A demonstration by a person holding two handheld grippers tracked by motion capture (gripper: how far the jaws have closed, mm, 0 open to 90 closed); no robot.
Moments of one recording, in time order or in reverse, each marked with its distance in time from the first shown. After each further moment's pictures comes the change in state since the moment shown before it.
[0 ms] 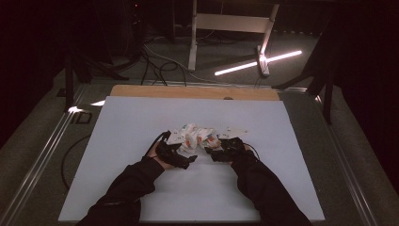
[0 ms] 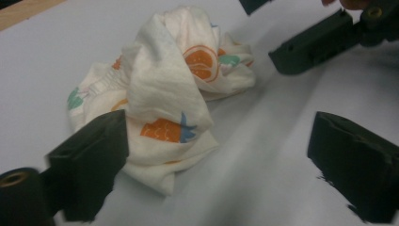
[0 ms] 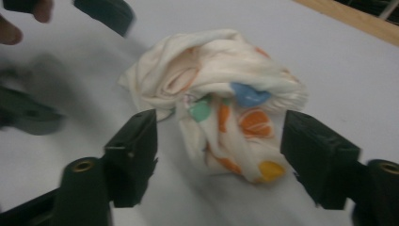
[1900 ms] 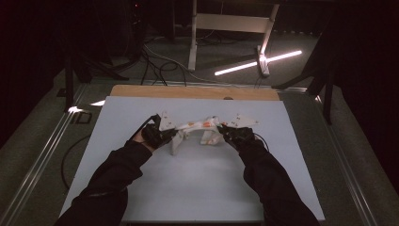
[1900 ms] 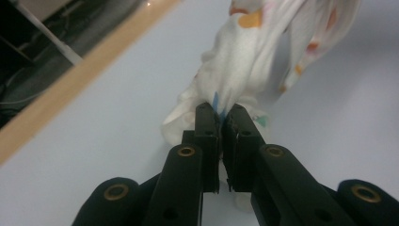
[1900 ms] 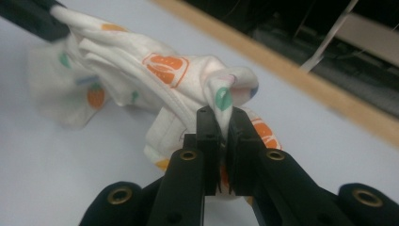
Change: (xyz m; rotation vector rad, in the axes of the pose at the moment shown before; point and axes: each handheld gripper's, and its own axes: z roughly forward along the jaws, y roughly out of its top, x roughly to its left) left arm 0.023 0.027 -0.053 0.110 0.174 0.130; right arm -0.015 0.033 -0.040 -0.061 -0.136 -0.053
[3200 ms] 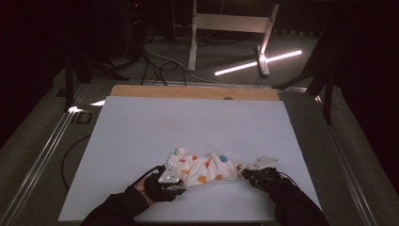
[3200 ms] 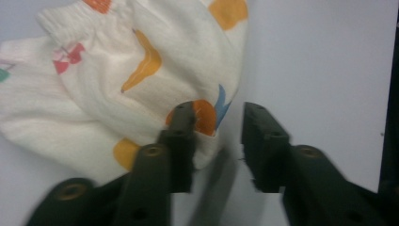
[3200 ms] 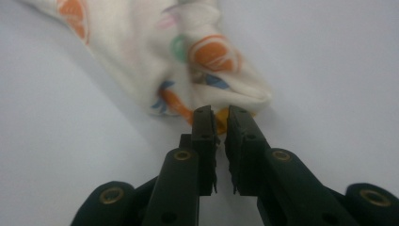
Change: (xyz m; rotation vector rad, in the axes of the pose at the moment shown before) left arm -0.097 -0.068 -0.014 0.045 -0.325 0.020; right arm 0.008 -0.114 -0.064 0.299 0.114 -0.032
